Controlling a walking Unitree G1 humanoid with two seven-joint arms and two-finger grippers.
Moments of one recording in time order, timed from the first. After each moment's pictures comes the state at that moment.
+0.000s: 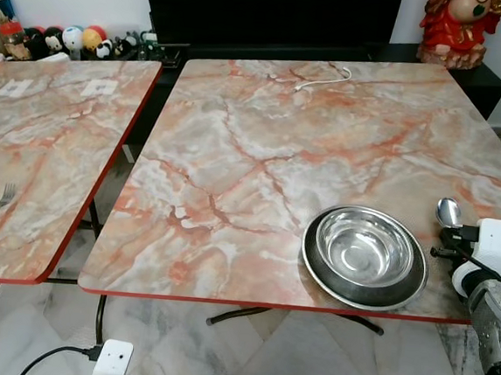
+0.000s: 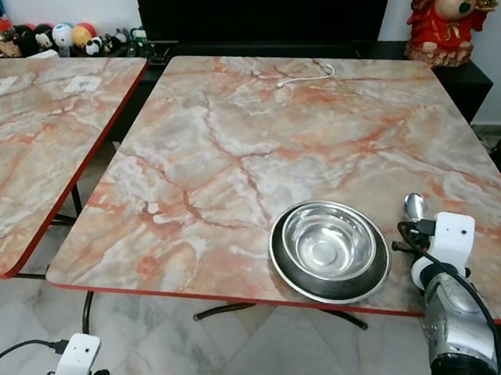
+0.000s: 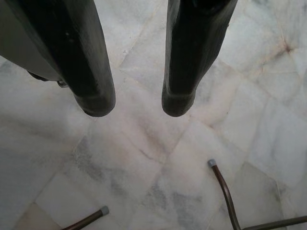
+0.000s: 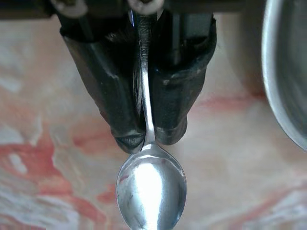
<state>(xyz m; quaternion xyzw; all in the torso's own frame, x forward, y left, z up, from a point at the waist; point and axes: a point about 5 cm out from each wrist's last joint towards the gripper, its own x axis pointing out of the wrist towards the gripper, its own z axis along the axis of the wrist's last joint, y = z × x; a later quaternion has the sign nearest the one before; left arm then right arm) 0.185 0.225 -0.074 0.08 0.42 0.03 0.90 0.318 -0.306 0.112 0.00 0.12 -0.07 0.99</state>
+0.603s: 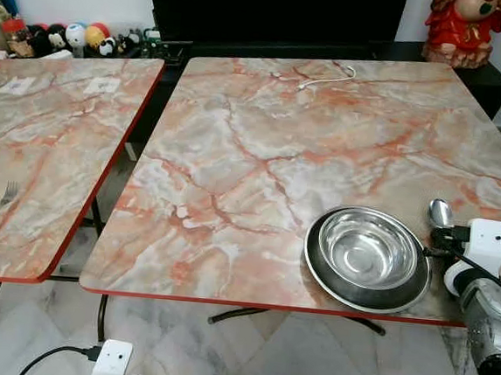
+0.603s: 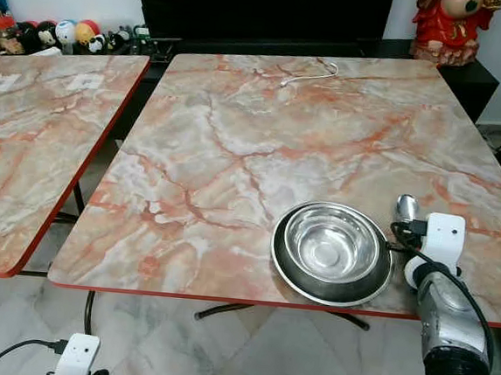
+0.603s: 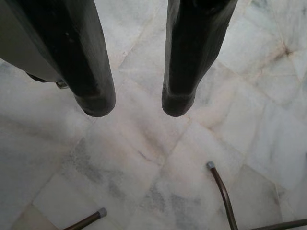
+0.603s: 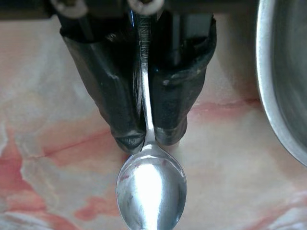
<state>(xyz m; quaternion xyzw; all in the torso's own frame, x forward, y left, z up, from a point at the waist) 0.185 0.226 -0.074 0.08 0.42 0.03 0.90 0.320 -0.303 0.100 0.00 0.14 -0.07 0.99</state>
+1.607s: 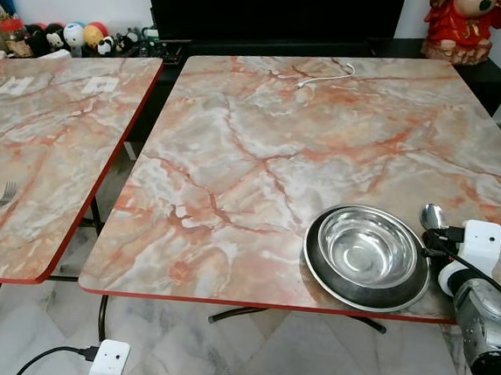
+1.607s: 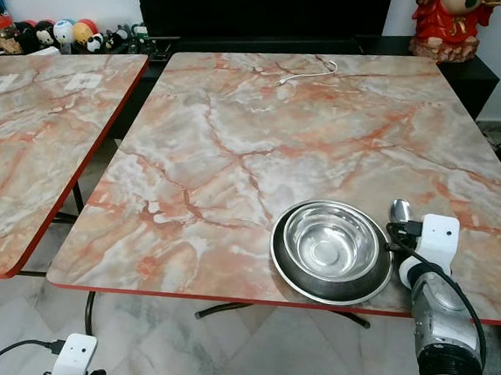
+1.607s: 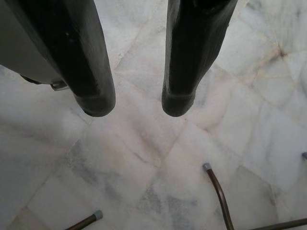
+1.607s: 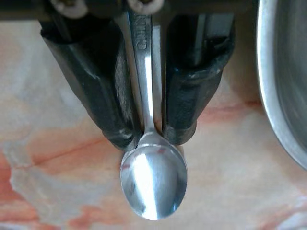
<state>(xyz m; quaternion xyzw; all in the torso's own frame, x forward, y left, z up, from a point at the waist) 0.185 0.229 -0.073 0.08 0.42 0.03 0.90 0.324 -0.298 0.097 0.01 0.13 -0.07 0.99</state>
